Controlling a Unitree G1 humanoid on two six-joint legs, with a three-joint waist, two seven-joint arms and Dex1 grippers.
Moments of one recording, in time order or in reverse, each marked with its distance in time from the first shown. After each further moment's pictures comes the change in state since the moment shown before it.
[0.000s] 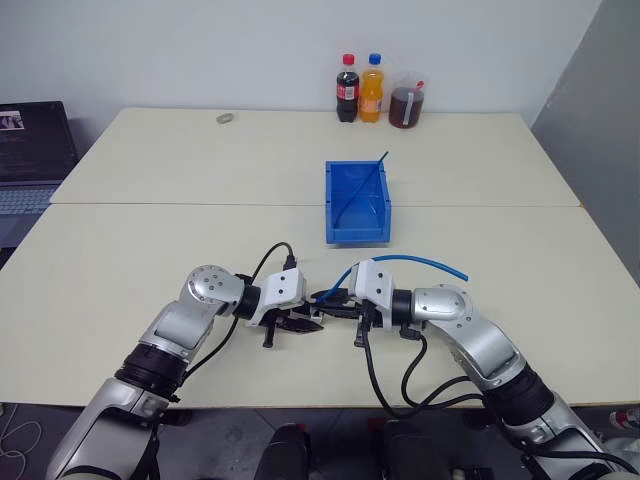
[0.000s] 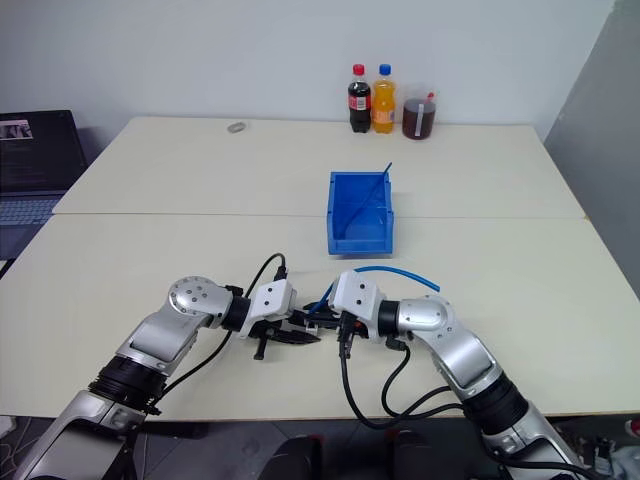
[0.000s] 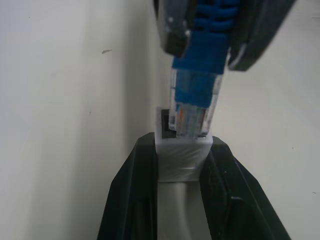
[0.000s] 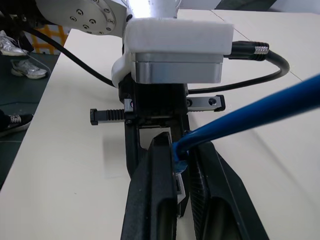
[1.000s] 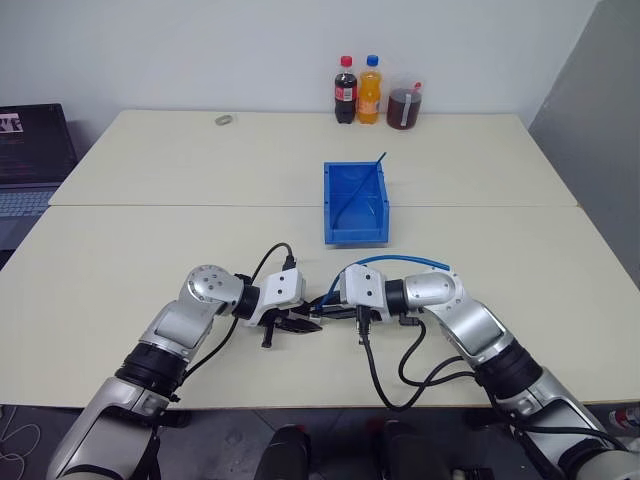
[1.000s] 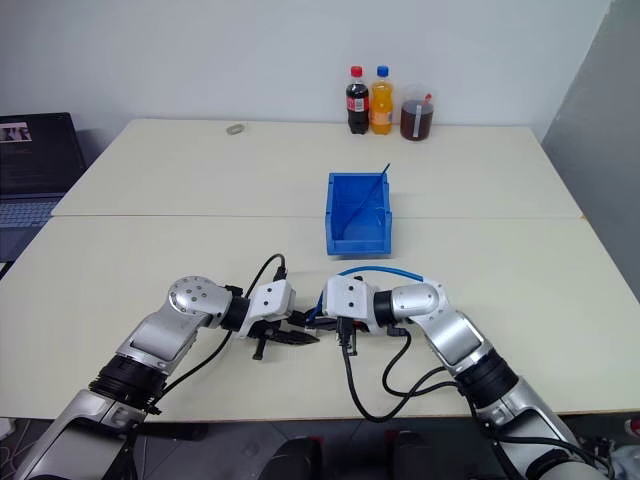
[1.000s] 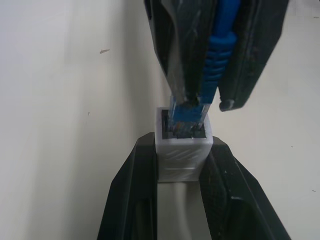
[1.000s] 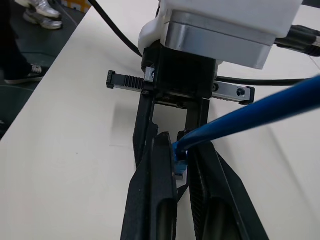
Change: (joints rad) left arm -0.004 -0.003 0.002 0.019 0.006 -0.012 -0.007; right arm -0.146 0.012 0.046 0.177 -0.113 -0.113 0.215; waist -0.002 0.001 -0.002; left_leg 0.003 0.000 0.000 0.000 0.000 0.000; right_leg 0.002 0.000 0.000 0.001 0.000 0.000
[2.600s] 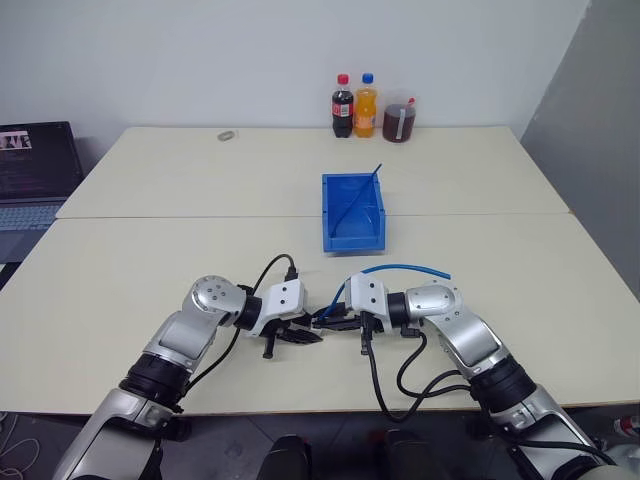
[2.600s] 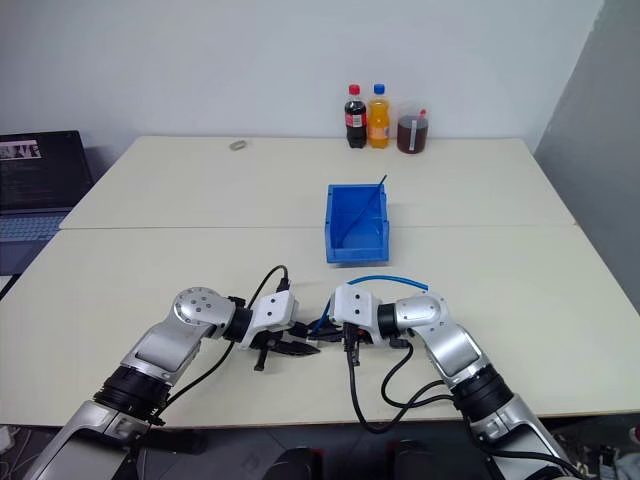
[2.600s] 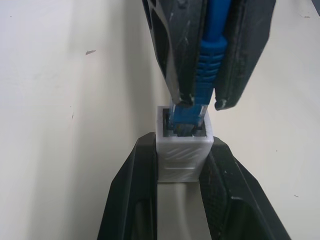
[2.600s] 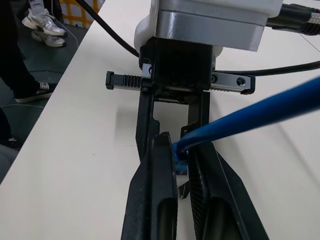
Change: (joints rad) left arm 0.053 -0.026 0.014 -0.023 0.034 0.029 -0.004; right arm 0.109 0.059 -0.059 0.051 -0.013 0.004 0.038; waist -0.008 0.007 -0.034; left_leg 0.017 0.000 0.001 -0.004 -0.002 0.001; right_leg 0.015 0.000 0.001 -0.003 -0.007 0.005
